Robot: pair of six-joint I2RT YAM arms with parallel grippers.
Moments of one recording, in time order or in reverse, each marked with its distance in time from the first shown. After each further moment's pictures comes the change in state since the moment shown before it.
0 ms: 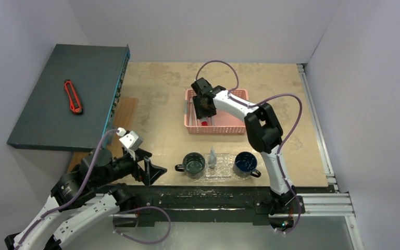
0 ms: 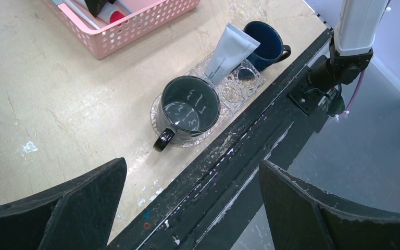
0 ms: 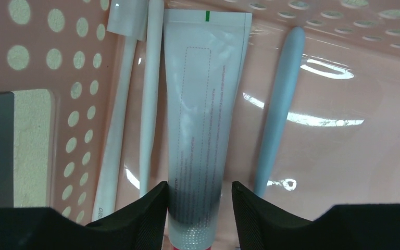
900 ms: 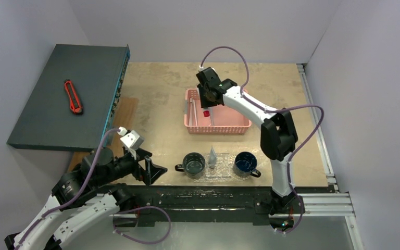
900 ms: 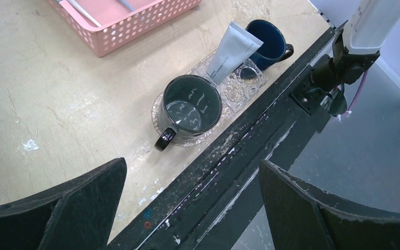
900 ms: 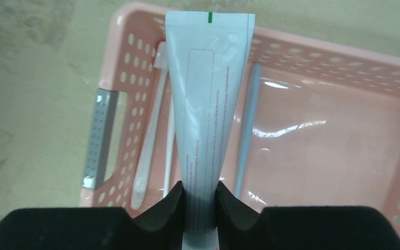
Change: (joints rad) left arm 0.006 0.010 0.000 0.000 0.000 0.000; right arm 0.000 -0.162 -0.025 -0.005 0.032 0.011
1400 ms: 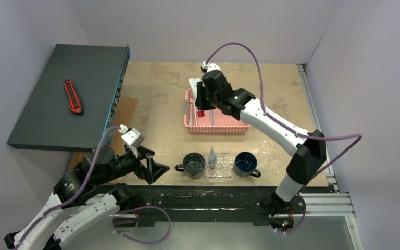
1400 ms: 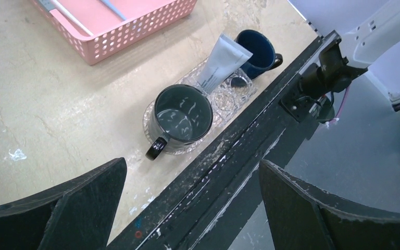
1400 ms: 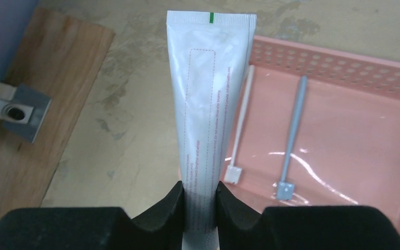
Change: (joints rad) left arm 0.001 0.021 0.001 0.036 0.017 -0.025; right arm 0.091 -0.385 -0.188 0.108 -0.020 0.065
